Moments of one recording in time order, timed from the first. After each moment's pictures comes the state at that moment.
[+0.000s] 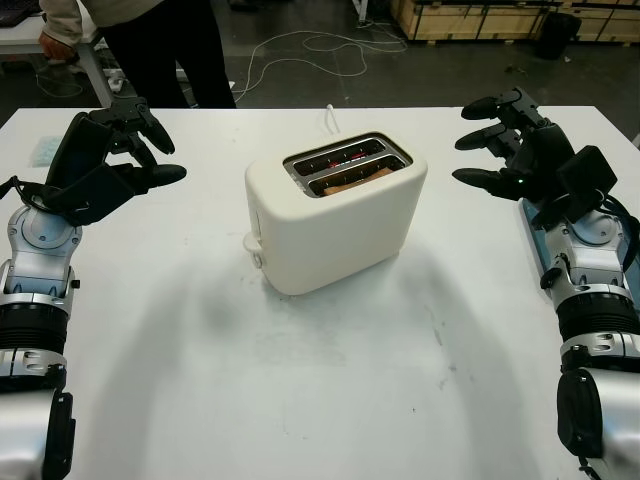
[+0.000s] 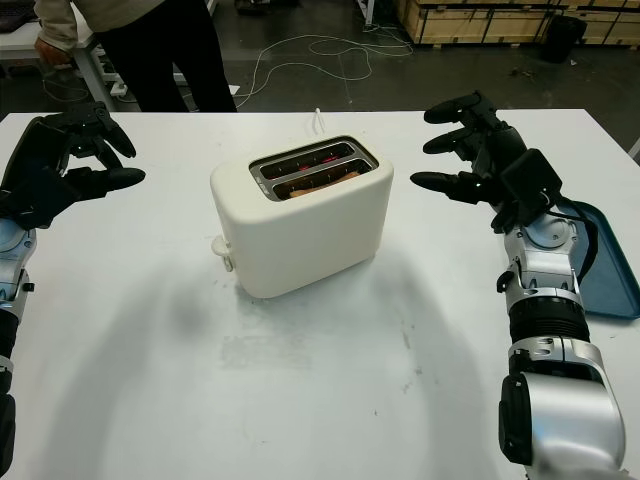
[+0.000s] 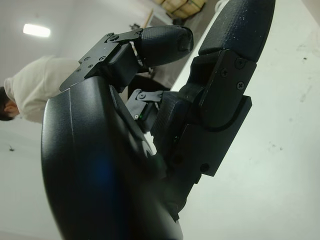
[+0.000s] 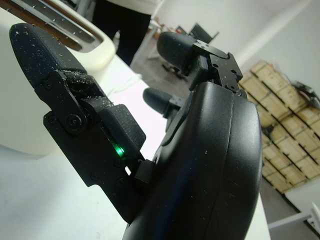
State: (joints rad) left arm -0.60 0.58 0.13 0.61 0.09 -0.45 -0.22; right arm -0.70 -0.44 -0.17 0.78 0.13 -0.32 0.49
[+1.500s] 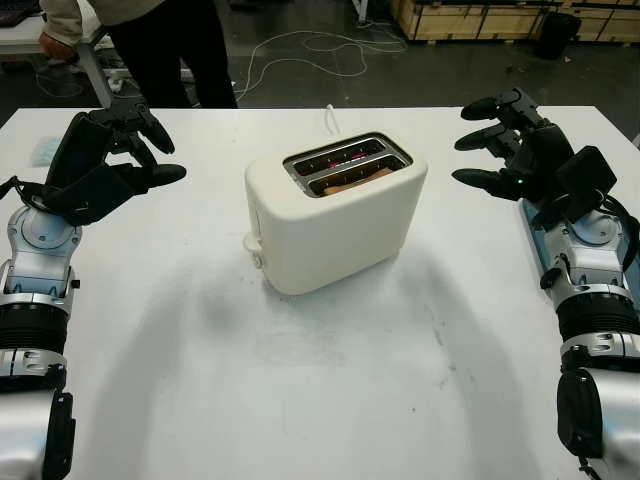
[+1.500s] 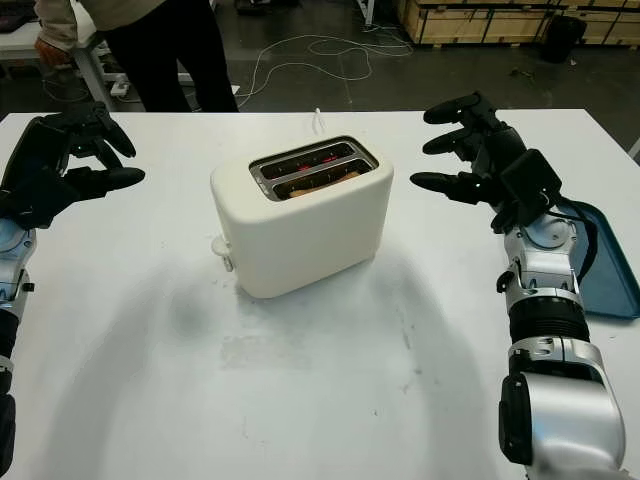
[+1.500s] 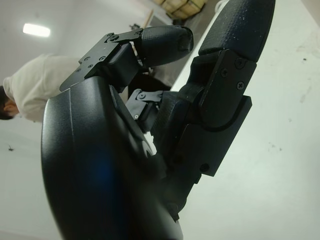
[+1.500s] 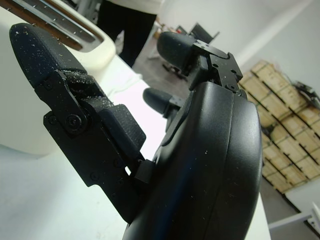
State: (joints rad) left arm -0.60 0.58 0.13 0.61 0.09 -0.44 -0.22; right arm -0.70 -0.44 -0.17 0.78 0.13 -0.32 0.49
